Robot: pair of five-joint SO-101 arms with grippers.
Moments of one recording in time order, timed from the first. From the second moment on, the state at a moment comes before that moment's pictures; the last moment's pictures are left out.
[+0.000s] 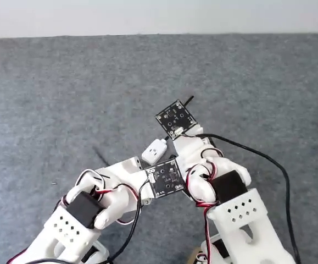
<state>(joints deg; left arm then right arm) 34.3 -59.1 59.3 65.7 -27.5 -28.2 -50.7 46.9 65.7 11.1</state>
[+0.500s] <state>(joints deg) 34.1 -59.1 59.3 65.7 -27.4 -25.6 -50.7 47.1 65.7 11.1</state>
